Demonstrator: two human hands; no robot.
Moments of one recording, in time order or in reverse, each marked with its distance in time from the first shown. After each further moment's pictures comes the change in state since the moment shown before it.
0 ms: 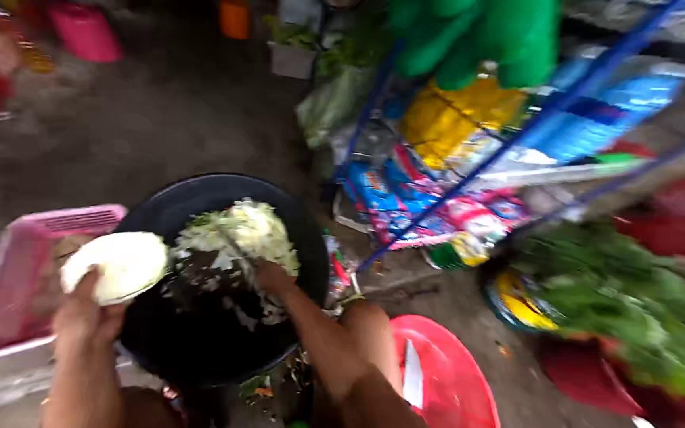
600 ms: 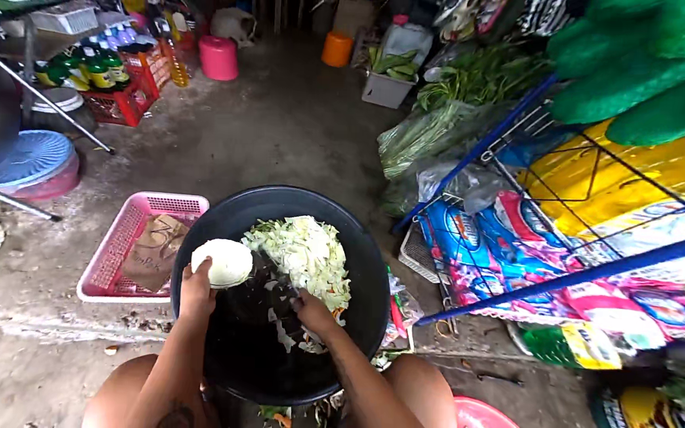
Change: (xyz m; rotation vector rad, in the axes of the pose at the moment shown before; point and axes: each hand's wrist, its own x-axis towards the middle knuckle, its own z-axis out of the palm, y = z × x) left_hand 0.033 -0.061 0.014 0.083 0.196 -0.141; right_hand 0.018 0.008 0.040 0.044 -0.159 -0.079
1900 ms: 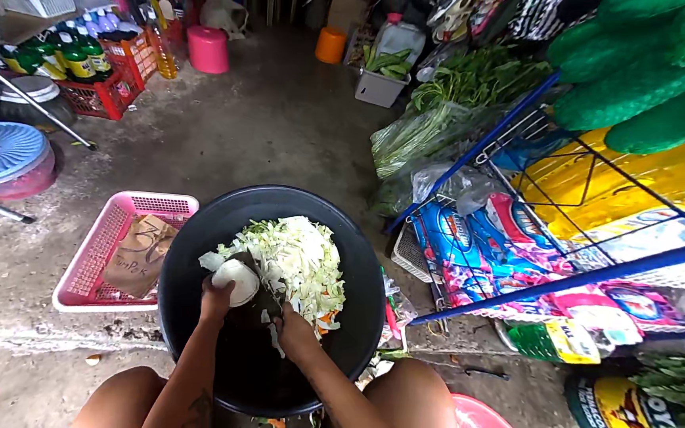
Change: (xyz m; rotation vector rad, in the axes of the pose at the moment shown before) left_hand 0.038 -0.076 0.006 0.475 -0.129 -0.065; right_hand -0.042 -0.049 0.022 -0.124 -0.010 0.121
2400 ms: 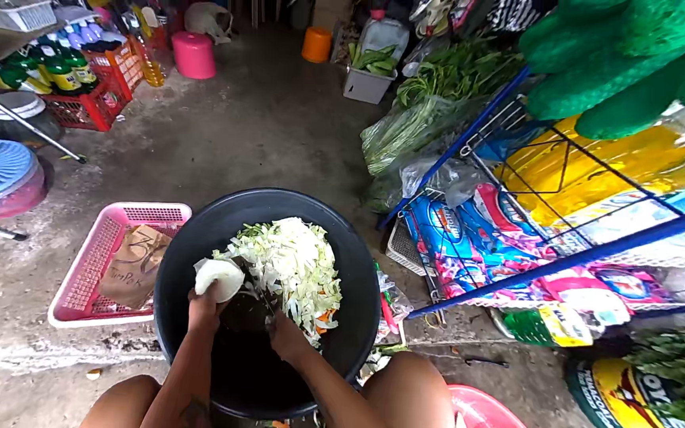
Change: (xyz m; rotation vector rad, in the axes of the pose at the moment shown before) left_hand -0.004 0.007 0.000 -0.440 0.091 -0.054; right_hand 0.024 0.014 0.023 0.224 -0.089 -0.046
